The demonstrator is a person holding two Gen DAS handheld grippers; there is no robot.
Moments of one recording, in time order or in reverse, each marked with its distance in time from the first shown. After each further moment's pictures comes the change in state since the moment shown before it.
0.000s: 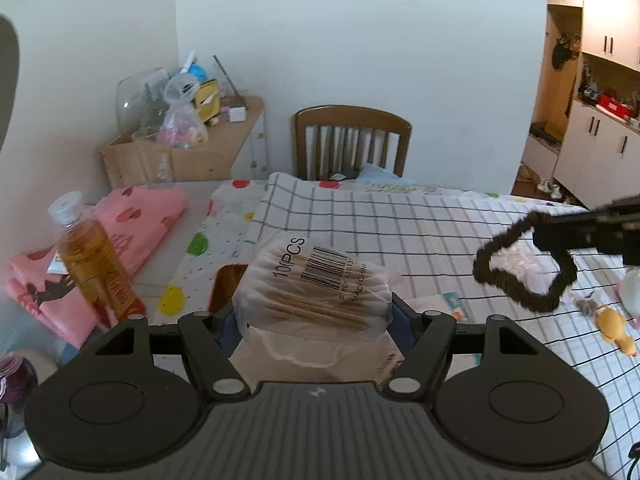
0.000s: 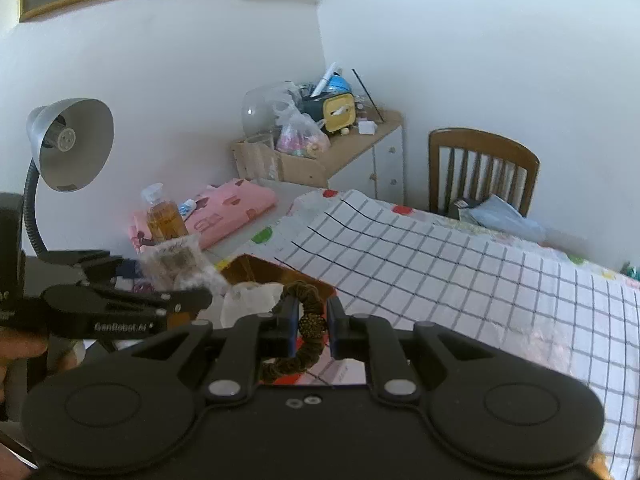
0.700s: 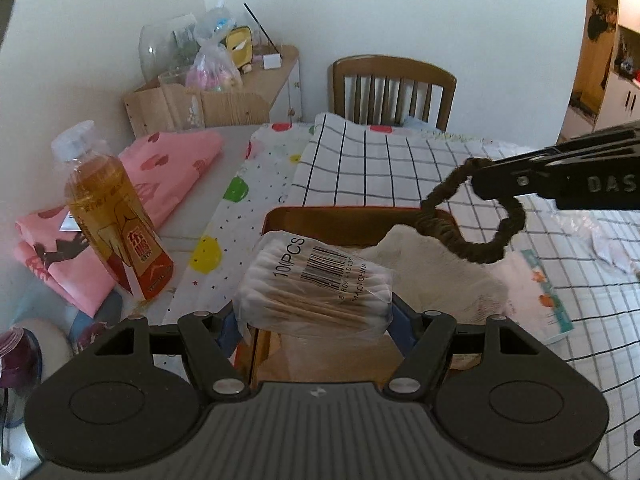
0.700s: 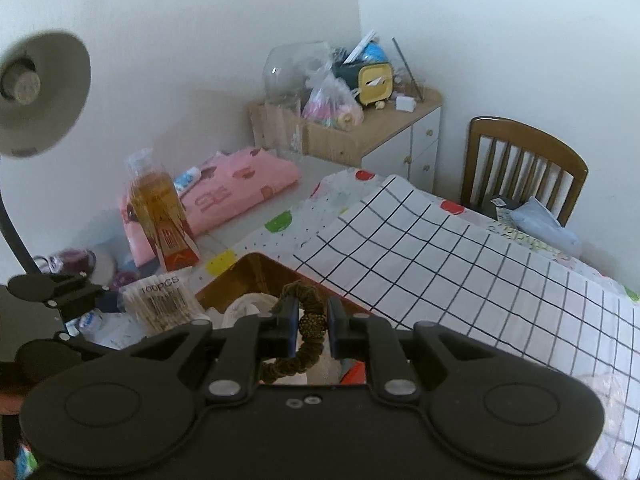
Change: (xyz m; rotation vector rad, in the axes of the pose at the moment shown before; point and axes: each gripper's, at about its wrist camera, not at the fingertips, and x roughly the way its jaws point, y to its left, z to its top) left arm 0.062 0.037 -0.026 -0.011 0.134 0.087; right arm 0.126 0.034 0.017 -0.108 0.108 0.015
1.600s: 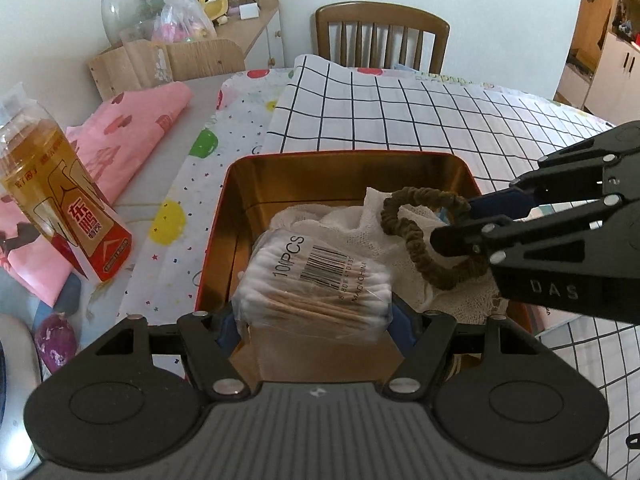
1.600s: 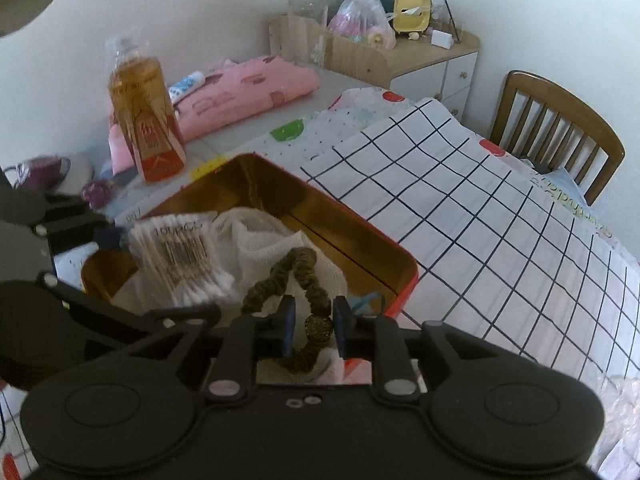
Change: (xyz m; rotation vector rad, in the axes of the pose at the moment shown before) left arm 0.056 -0.008 -0.003 0.039 0.139 -0.029; right arm 0.068 0.005 -0.031 -0.106 0.198 0.013
